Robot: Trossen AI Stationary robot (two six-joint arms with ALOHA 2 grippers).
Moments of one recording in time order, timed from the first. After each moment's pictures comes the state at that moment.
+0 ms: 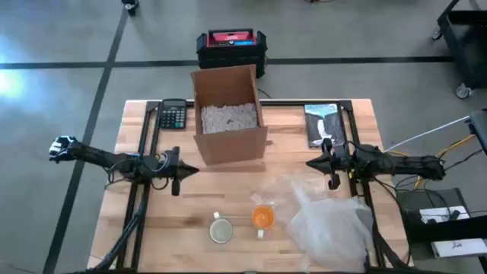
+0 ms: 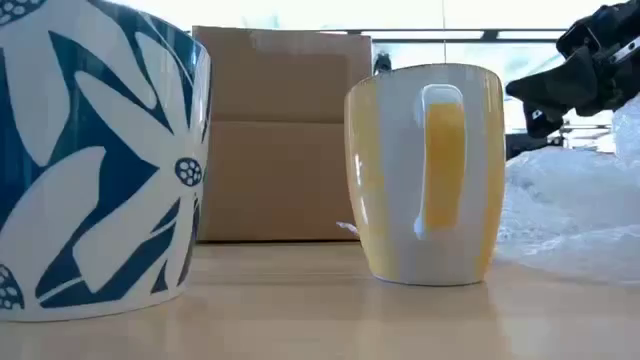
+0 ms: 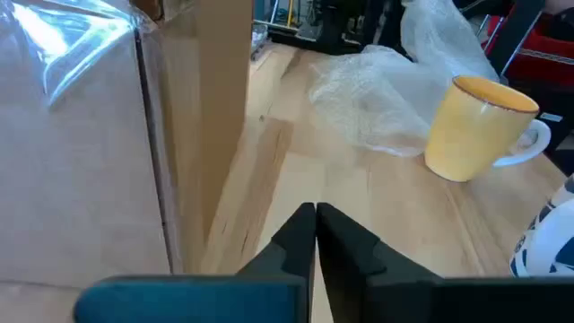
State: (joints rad) left arm -0.21 0.37 0.01 0.07 -0.30 -0.29; right arm -0.03 0.02 0.01 0.02 -0.08 0.13
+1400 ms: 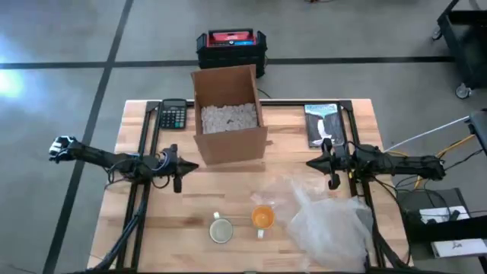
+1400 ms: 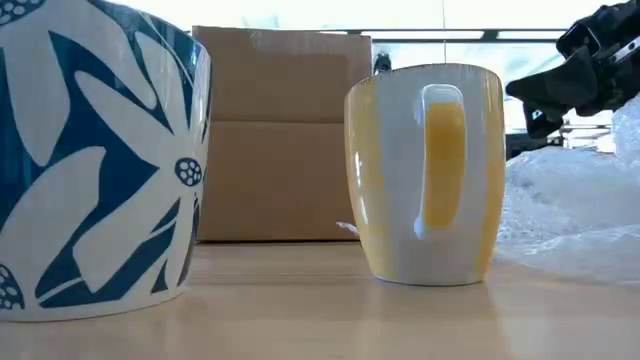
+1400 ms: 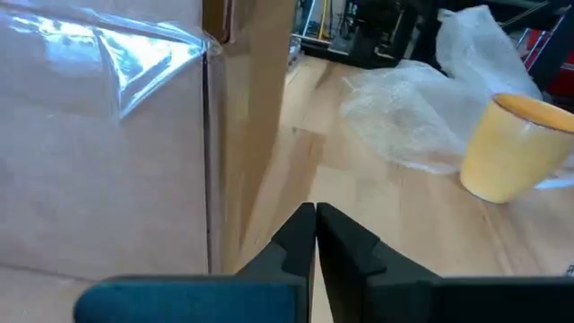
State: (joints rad) left arm -0.21 0.37 0.01 0.07 -0.40 -0.30; right arm -0.04 0.02 0.01 0.02 -0.08 0.13
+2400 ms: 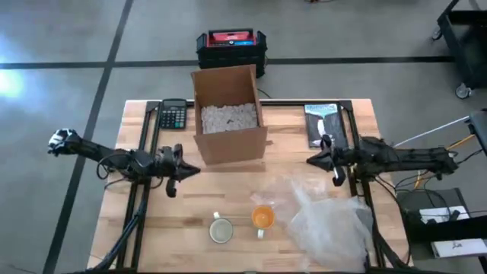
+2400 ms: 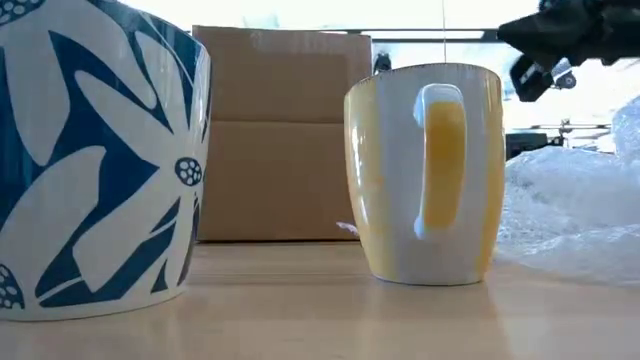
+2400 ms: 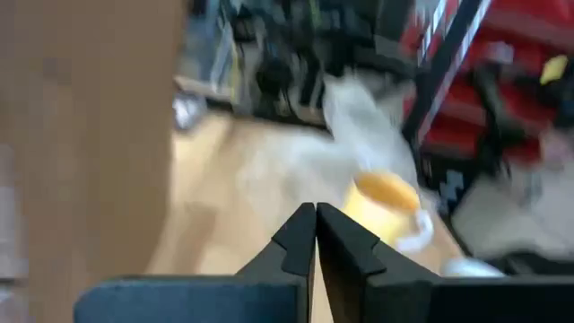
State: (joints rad) left arm -0.35 0.63 0.33 0.07 -0.27 -0.31; right arm -0.02 0.55 0.40 -0.13 -0.22 0.32
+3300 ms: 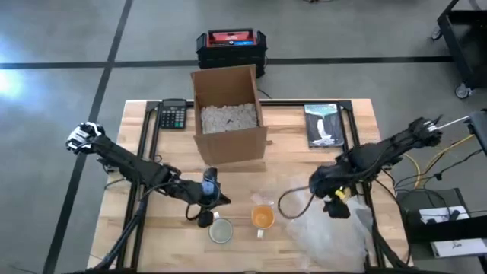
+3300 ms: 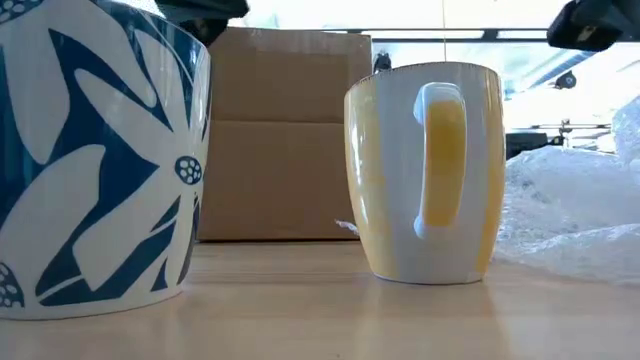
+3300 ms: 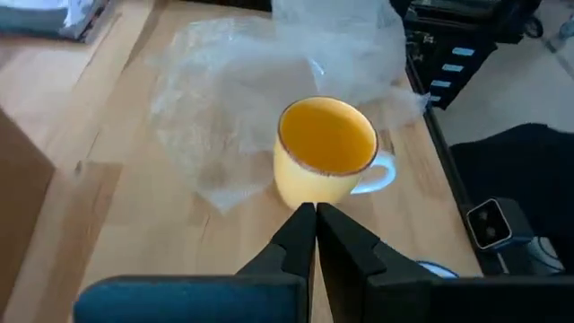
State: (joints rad) left arm -0.45 1.35 0.96 -0.17 -0.27 -0.36; right arm 0.43 1.31 1.12 -1.13 -0.31 0.47
